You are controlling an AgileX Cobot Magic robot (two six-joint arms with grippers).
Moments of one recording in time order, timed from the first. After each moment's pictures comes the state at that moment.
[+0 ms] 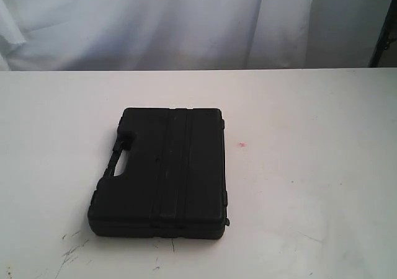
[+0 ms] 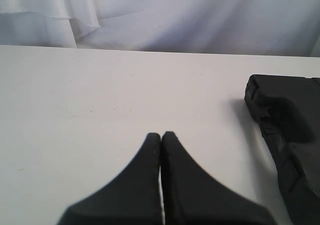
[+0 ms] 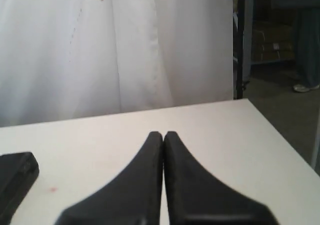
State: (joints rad) left arm 0.02 0.00 0.00 0.01 0.33 -0.03; right arm 0.03 0.02 -0.11 0.05 0.25 0.03
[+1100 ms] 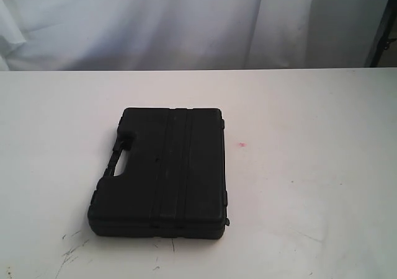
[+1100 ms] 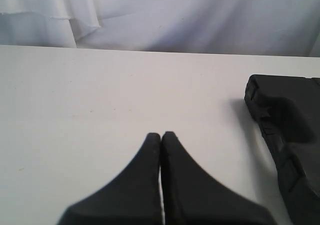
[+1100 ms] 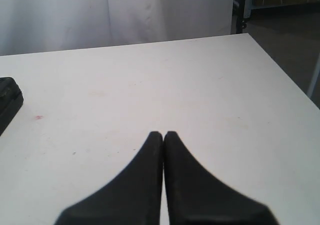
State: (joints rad) left arm 0.02 0.00 0.00 0.01 0.33 -0.03; right arm 0.03 0.01 0.00 0.06 0.35 -0.01
